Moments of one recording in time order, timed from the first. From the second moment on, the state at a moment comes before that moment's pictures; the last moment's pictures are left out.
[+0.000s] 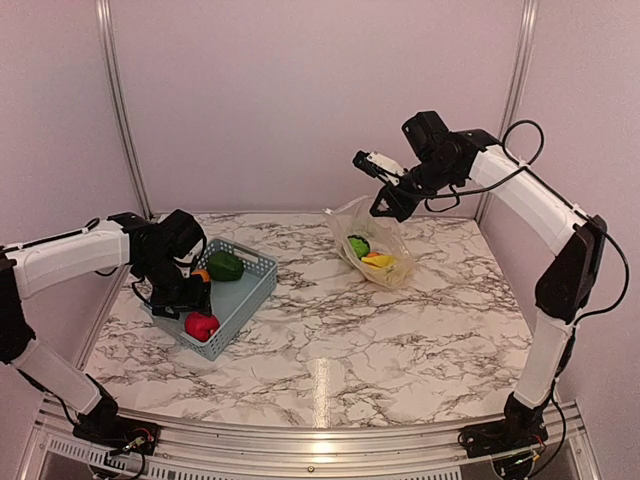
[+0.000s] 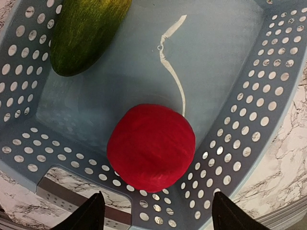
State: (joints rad) left arm -0.55 1.45 1.10 -1.00 -0.01 -0.58; right arm 0.51 1.86 2.02 -1.07 -0.33 -0.42
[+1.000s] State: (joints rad) left arm -0.50 1.67 1.15 -0.96 0.01 -0.51; right arm 0.51 1.86 2.00 -1.07 -0.30 -0.42
